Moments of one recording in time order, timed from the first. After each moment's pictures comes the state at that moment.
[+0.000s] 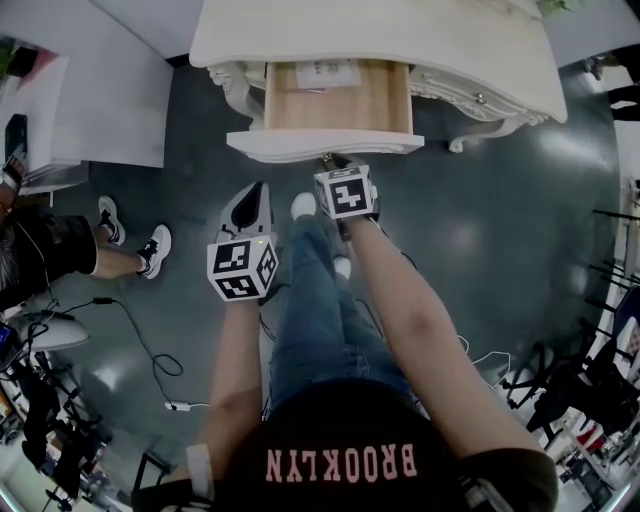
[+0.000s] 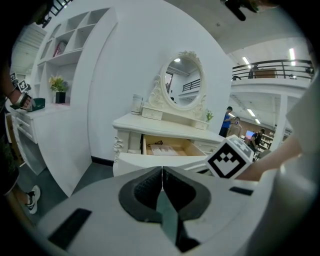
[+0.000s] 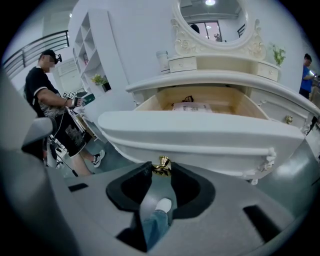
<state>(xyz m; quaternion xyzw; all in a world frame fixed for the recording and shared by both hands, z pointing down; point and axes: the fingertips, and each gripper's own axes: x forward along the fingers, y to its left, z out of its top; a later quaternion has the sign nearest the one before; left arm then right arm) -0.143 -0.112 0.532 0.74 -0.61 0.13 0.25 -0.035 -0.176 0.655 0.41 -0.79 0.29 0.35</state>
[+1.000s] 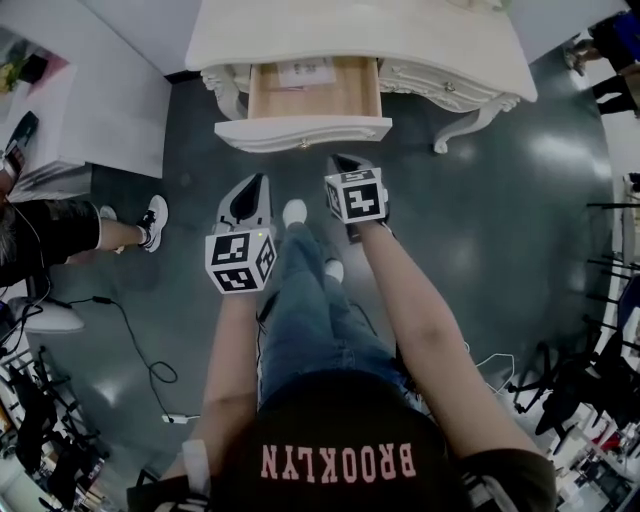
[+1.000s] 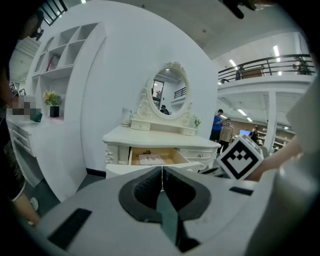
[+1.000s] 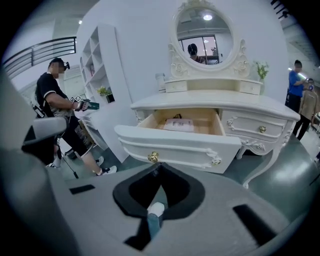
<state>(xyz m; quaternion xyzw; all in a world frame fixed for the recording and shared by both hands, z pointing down) -0.092 -0.073 0.478 0.77 -0.60 0.11 0.19 0.033 -0.133 0.584 0.44 -0.81 0.25 0.31</state>
